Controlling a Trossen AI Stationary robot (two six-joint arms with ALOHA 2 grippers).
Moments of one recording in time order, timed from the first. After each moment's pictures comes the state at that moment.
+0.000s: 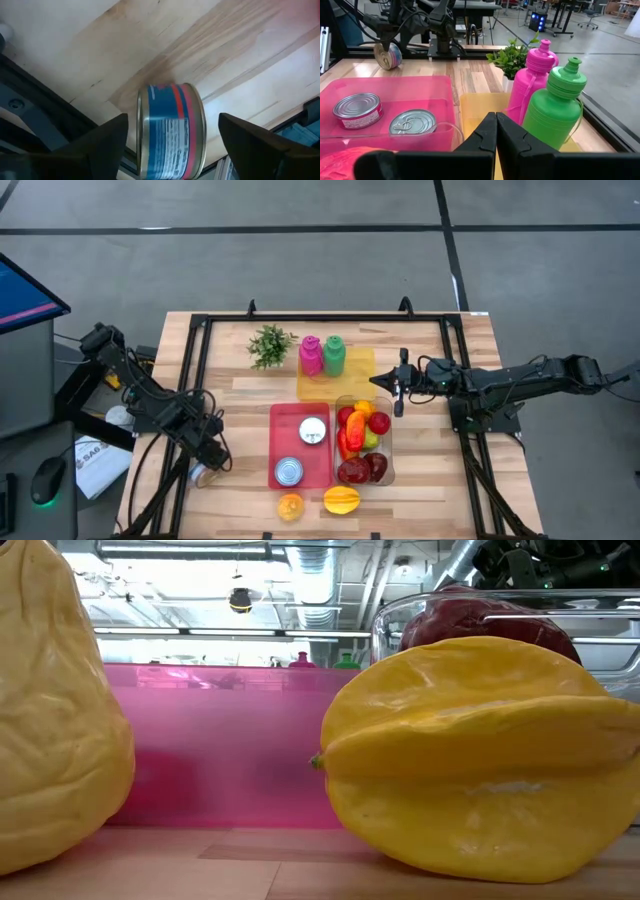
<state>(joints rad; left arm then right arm) -0.73 0.99 0.60 -0.87 0.15 -1.73 -0.02 0.90 0.37 0.32 0.16 -0.05</state>
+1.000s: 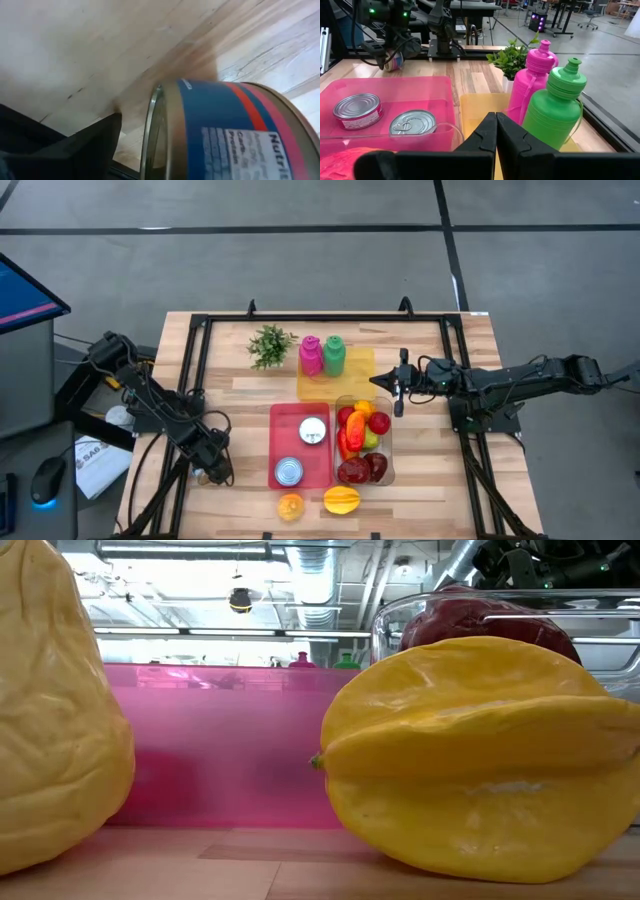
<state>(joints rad) -0.80 1.27 0.47 -0.56 0.26 -1.74 -0.02 0.90 0.37 0.32 0.16 -0.05</state>
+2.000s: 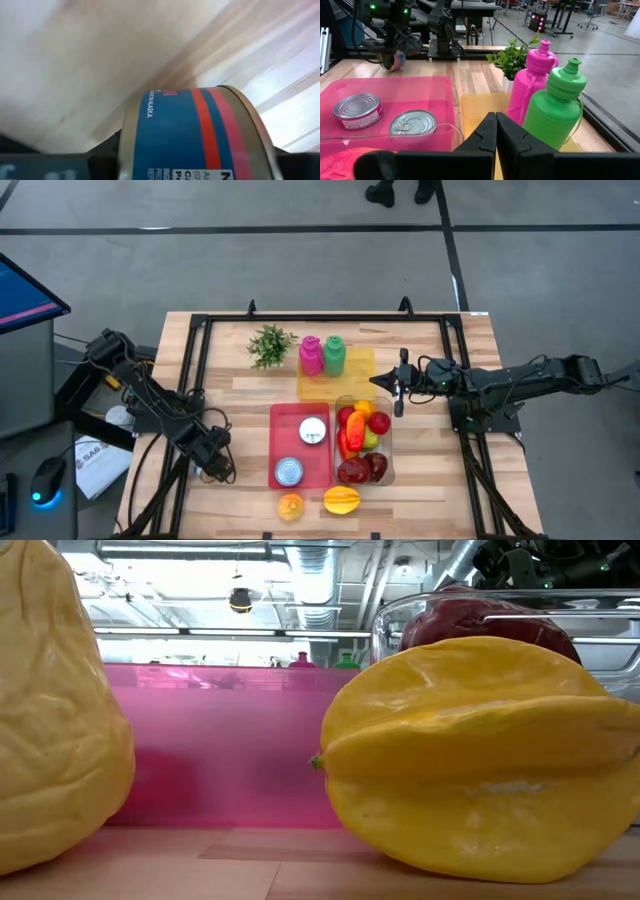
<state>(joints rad) -0.79 1.21 0.47 -0.55 0.15 -1.73 -0.02 0.90 0.37 0.32 0.16 -0.05</state>
